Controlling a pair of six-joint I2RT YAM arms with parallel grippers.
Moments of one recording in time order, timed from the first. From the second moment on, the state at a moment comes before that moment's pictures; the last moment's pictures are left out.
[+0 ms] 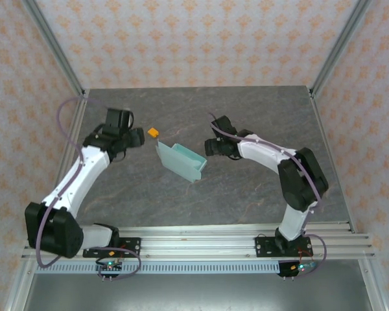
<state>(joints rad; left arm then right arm) -0.17 1.27 1.03 -0.65 -0.15 -0.34 0.58 1.80 1.24 -0.49 0.15 0.36</state>
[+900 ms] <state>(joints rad) -0.33 1.59 0.75 -0.18 0.07 -0.67 0.65 1.75 1.05 -0.44 -0.13 0.37</state>
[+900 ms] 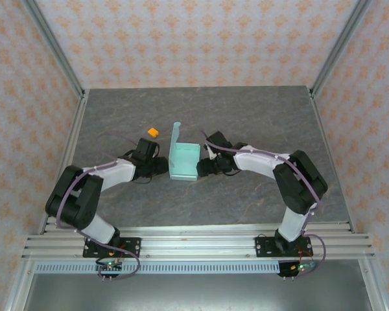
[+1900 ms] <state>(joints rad) -0.22 1.64 0.97 -0.17 0.05 -0.58 0.40 1.80 1.17 -0.33 -0.26 0.41</state>
